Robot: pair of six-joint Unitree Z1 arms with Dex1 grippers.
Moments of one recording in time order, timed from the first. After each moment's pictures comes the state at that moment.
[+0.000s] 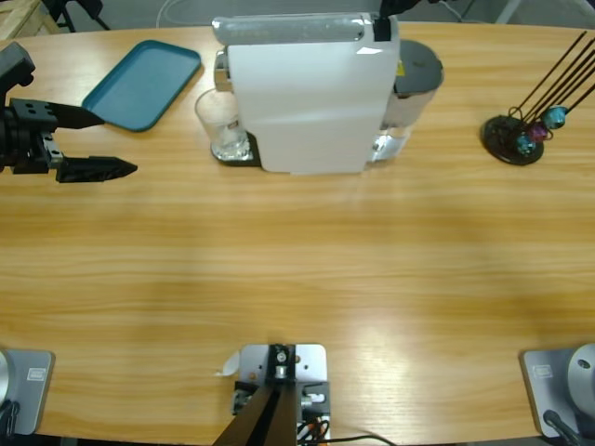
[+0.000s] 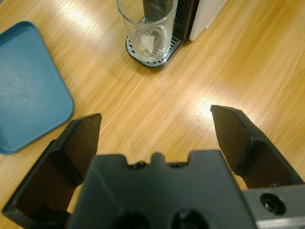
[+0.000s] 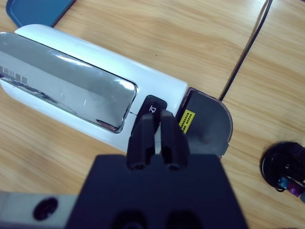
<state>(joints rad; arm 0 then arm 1) -0.47 1.35 -0.74 0.23 -0.33 0.41 0.61 1.82 -1.79 0.90 0.00 0.22</state>
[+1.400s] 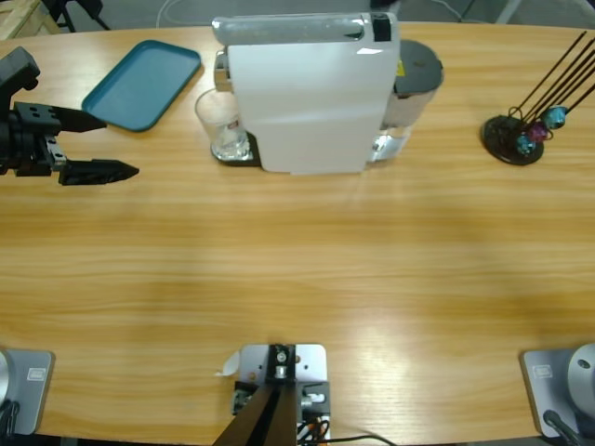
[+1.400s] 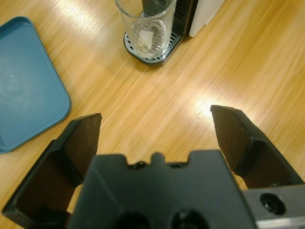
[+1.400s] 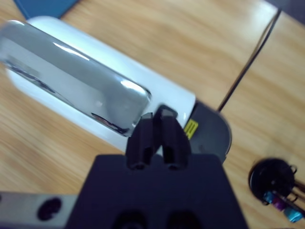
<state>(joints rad) -0.47 1.36 -0.74 0.23 -0.33 0.41 0.63 1.82 -1.85 0.91 0.00 0.11</state>
